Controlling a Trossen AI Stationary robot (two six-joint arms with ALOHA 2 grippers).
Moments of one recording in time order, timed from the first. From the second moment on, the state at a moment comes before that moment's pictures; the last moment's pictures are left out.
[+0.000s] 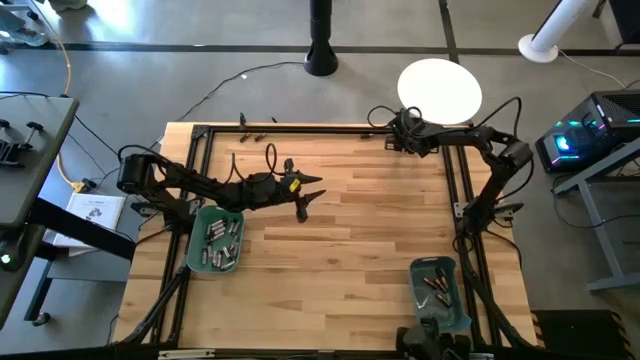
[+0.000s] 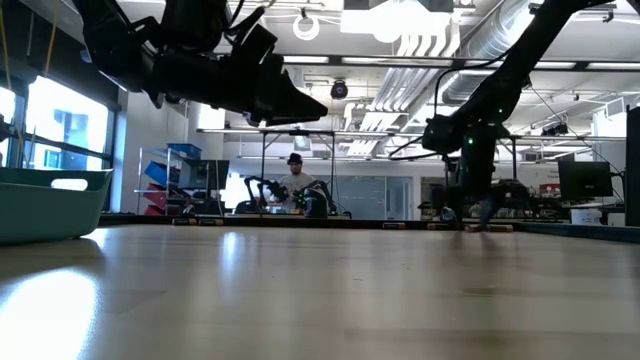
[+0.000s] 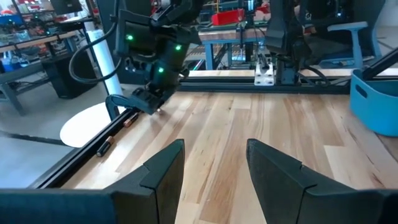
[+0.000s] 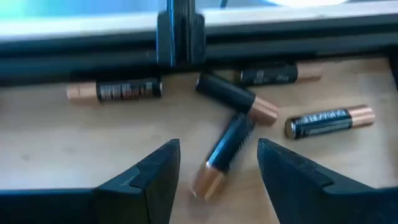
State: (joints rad) left arm 0.08 1.60 0.60 0.86 -0.23 0.09; right arm -0.87 1.73 0.86 -0.31 0.42 0.71
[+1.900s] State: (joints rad) left arm 0.10 1.60 0.60 0.89 -0.22 0.16; right arm 0.67 0.96 0.90 -0.91 -0.04 1.58
